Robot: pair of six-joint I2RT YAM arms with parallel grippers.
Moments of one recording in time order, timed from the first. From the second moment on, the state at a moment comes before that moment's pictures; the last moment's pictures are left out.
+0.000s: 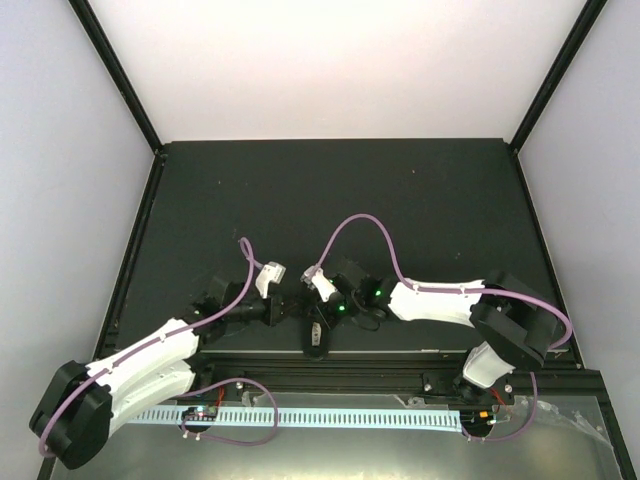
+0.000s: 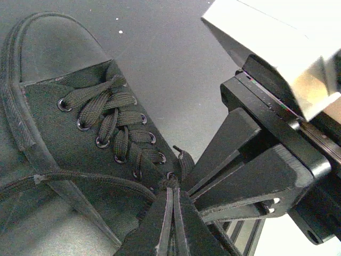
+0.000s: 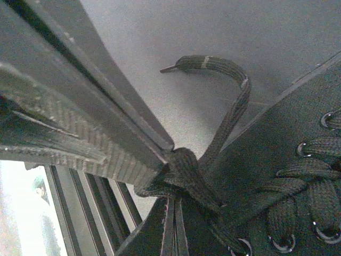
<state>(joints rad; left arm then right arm) -0.58 0.87 0.26 0.03 0.56 -0.52 1.03 1.57 0.77 -0.02 -0.36 0.36</state>
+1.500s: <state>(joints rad) -0.58 0.84 0.22 0.01 0.50 -0.47 1.03 1.55 0.72 0.09 -0.28 0.55</state>
